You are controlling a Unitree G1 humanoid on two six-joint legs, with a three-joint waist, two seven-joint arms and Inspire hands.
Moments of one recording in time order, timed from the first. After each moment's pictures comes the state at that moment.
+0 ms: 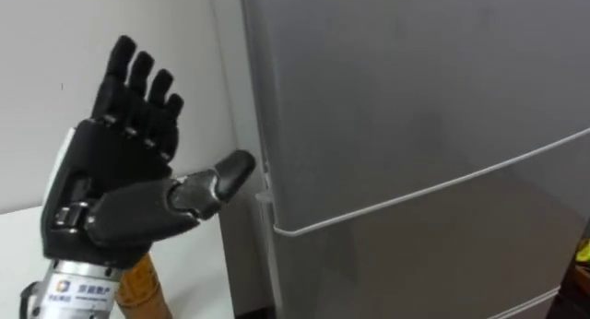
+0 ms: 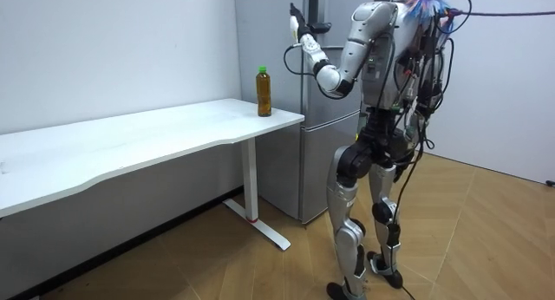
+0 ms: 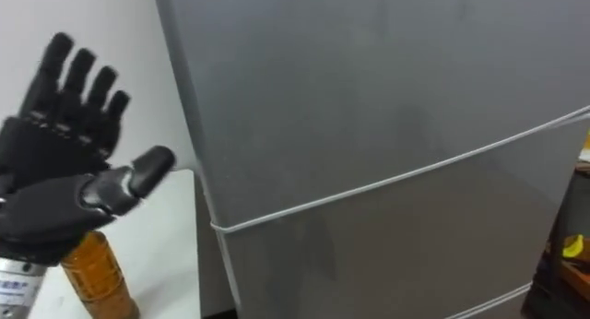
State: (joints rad) left arm -0.12 0.26 -0.01 -0.42 -0.71 -0.05 -0.13; right arm 0.18 -0.23 -0.10 1.18 0.30 -0.04 0.12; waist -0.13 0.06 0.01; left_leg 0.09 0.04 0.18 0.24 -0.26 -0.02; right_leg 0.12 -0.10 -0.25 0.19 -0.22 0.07
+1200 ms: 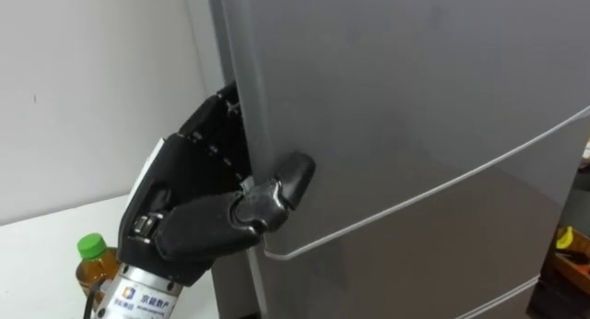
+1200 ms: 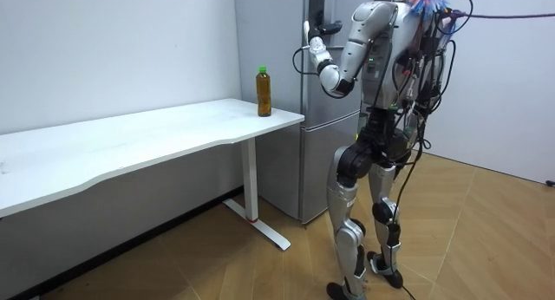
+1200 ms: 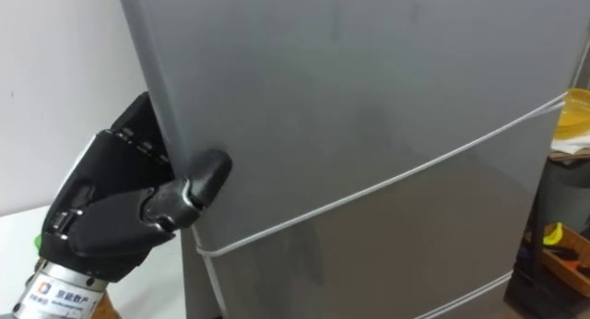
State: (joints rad) left arm -0.12 0.19 -0.06 -0.42 -0.71 0.04 -0.17; right arm 0.11 -0.25 -0.06 1.20 0.27 0.01 0.12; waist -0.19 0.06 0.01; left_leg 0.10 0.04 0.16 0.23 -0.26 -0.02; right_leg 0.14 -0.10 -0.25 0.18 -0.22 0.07
